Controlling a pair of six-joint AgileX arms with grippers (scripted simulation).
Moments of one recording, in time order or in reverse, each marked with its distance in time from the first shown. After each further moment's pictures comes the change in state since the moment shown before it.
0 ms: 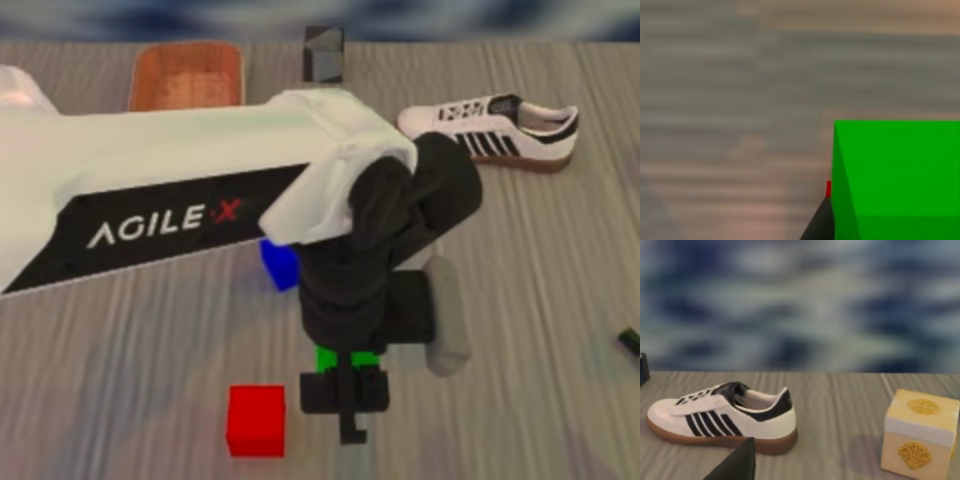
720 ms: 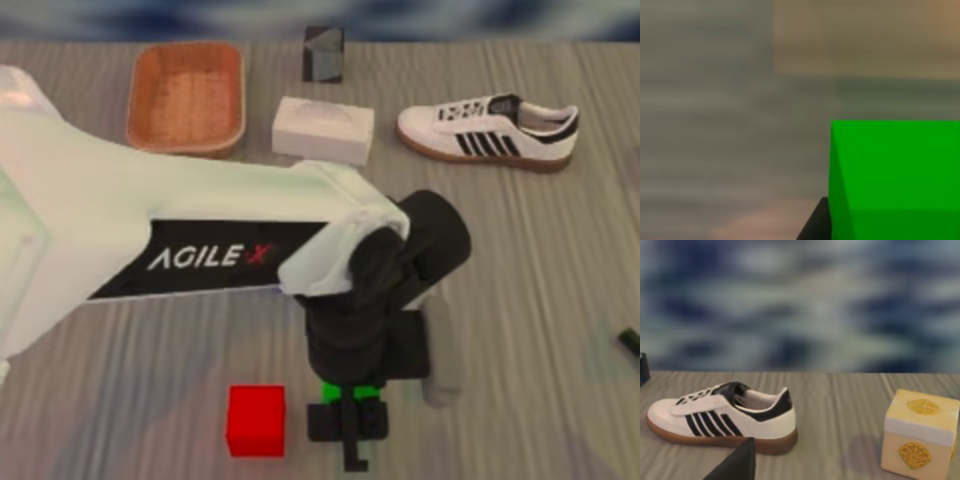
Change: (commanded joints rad) left arm 0.000 0.087 -0.133 0.227 0.000 -0.002; right arm 0.000 0.000 0.000 0.000 0.000 0.000
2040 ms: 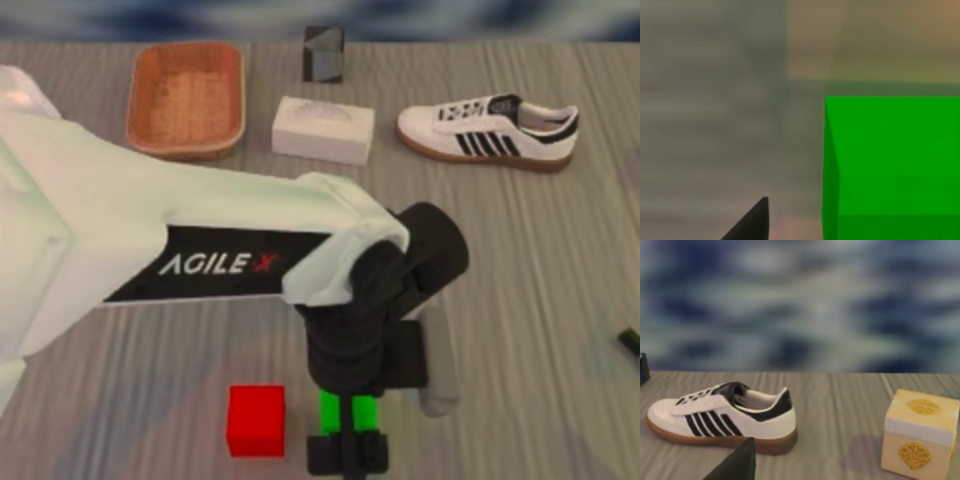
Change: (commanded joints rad) left arm -0.002 0.014 -0.019 0.026 0.000 0.001; right arm 0.000 0.000 0.000 0.000 0.000 0.000
